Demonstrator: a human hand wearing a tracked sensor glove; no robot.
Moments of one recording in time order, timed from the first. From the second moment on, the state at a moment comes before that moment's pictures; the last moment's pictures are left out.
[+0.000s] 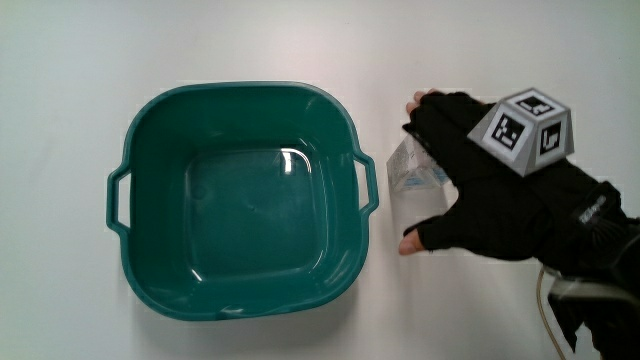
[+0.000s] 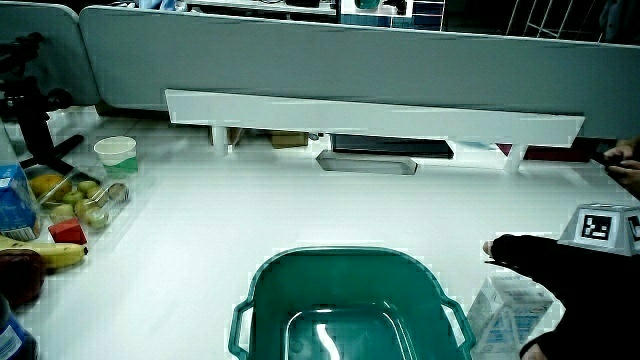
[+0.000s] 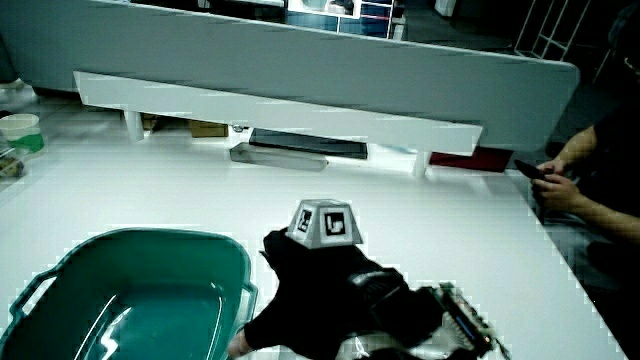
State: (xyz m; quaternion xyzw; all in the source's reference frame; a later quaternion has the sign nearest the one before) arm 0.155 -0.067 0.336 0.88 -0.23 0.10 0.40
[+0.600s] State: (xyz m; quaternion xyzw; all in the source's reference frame) arm 0.169 -0.085 0.373 0.87 -0.18 0.08 0.45
